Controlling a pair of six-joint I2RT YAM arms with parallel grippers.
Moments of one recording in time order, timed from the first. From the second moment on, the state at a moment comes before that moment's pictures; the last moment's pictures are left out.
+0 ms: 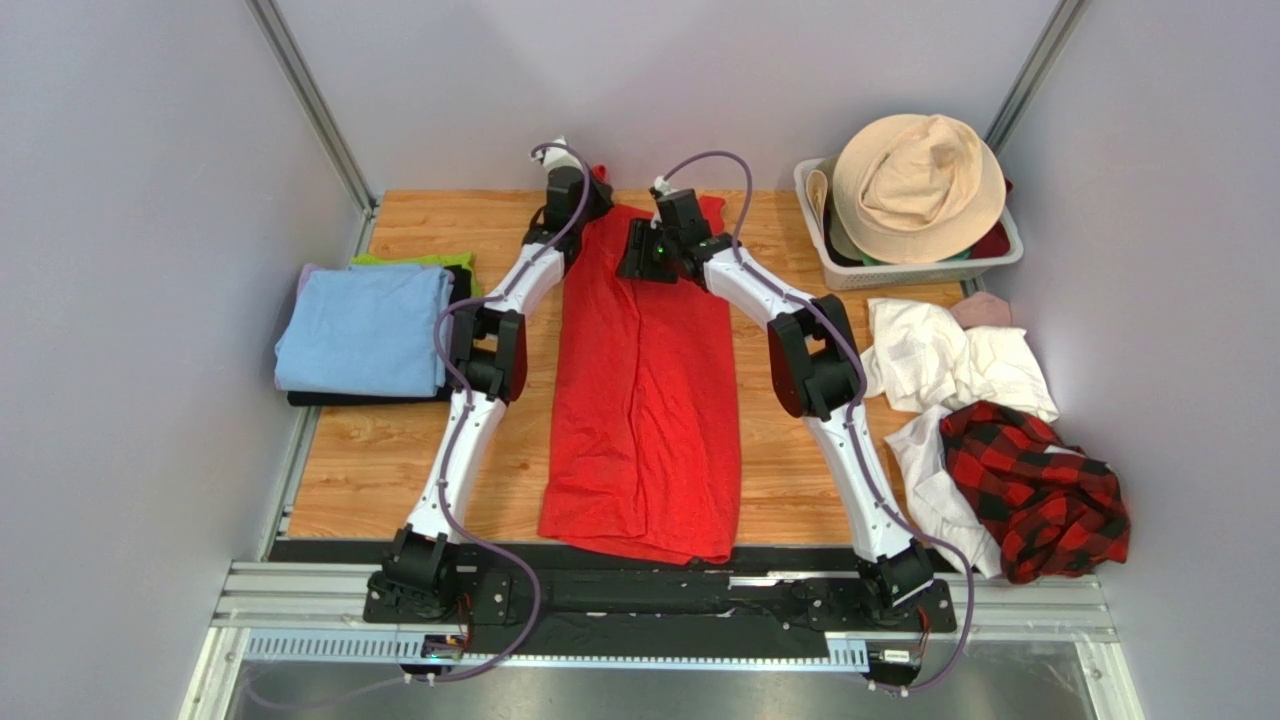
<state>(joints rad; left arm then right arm) -0.26 2.91 2.61 0.12 -0.04 -0.64 0.47 2.56 2.20 -0.30 -0.19 0.50</state>
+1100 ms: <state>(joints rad) -0.25 2.91 2.61 0.16 -0.12 -0.42 0.36 2.61 2.25 -0.25 -0.28 0.61</state>
